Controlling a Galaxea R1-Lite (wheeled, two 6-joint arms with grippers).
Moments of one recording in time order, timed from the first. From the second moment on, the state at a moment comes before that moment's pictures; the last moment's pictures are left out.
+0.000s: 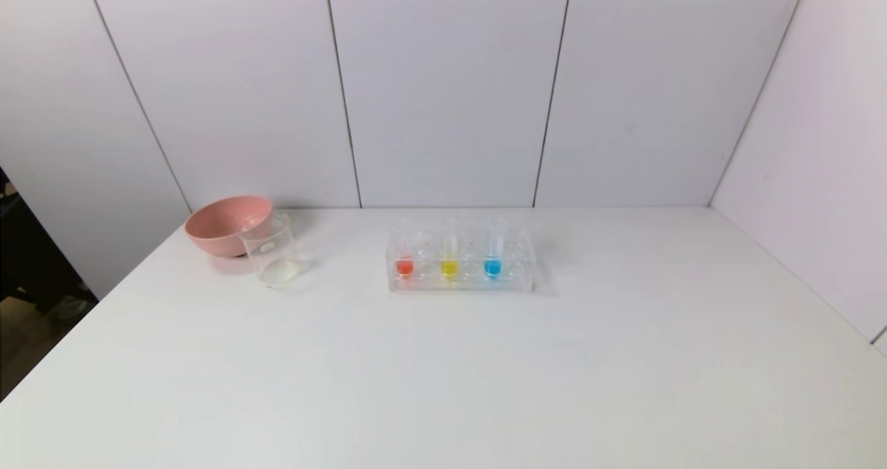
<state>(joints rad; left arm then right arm) 0.00 0.00 0.00 0.00 0.03 -0.09 0.00 0.00 0.00 0.00 -0.04 0.09</state>
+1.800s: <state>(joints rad) -0.36 1.26 -0.51 -0.50 -0.13 -0.11 0.00 0.00 0.00 0.00 -0.04 0.09</state>
